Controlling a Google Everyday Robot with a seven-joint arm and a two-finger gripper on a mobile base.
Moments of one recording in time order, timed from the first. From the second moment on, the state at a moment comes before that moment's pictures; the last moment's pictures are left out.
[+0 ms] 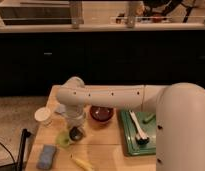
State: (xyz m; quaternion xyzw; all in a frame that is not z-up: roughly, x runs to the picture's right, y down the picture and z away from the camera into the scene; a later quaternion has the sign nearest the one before) arm -0.114 0.209 0.708 -0.35 -0.28 -0.55 0.70
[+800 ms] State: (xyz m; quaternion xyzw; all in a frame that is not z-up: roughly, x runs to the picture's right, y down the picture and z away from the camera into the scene) arm -0.121 0.209 0.693 -0.35 -0.30 -0.54 0.70
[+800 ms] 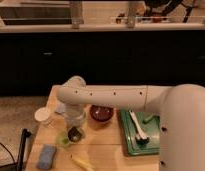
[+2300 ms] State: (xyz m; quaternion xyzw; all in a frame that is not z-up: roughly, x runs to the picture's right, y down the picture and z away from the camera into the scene) arm -0.178 0.189 0.667 -0.40 -0.37 -0.53 0.65
